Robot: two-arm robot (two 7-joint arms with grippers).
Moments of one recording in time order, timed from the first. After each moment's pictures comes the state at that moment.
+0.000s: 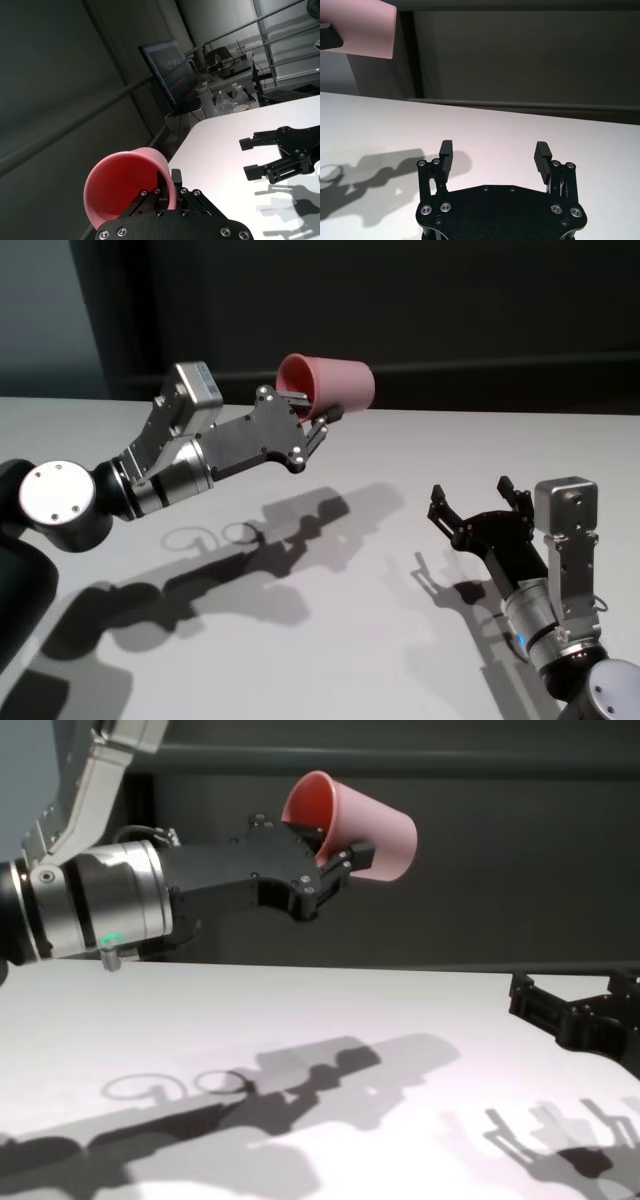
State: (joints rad) left arm -0.59 0.38 0.58 -1.14 -0.27 -0.37 -0.74; right arm -0.06 0.16 -0.26 -1.64 0.19 -0.04 -0.06
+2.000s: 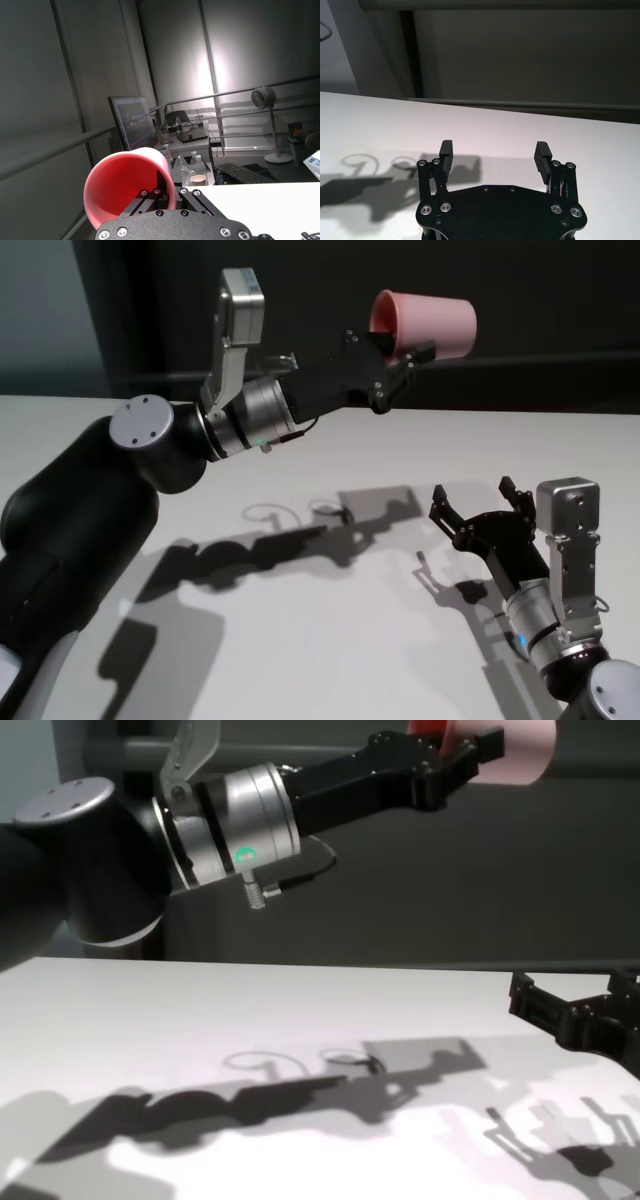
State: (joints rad) left arm -0.80 0.13 0.58 -0.80 -0.58 -0.36 -1.04; right arm -0.06 0.16 -0.26 -1.64 0.19 -0.04 -0.06
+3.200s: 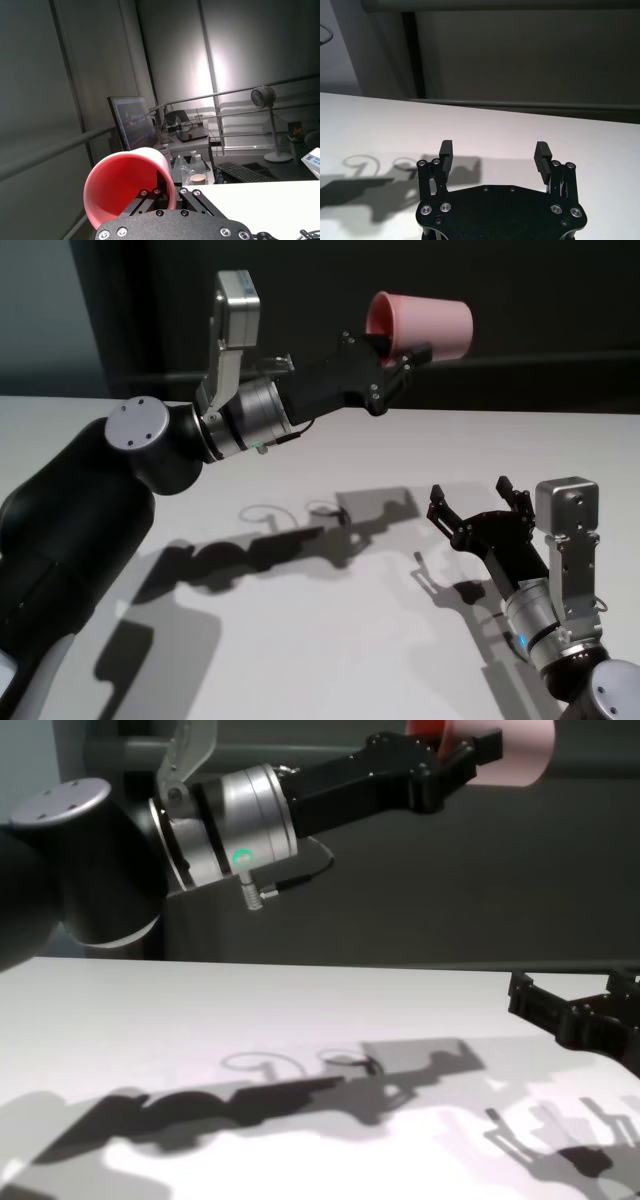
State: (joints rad) left arm -0.80 0.13 0.58 -0.80 -0.57 -0.36 -1.04; right arm -0.07 0.15 -0.24 -1.65 0.21 -0.05 -0.04
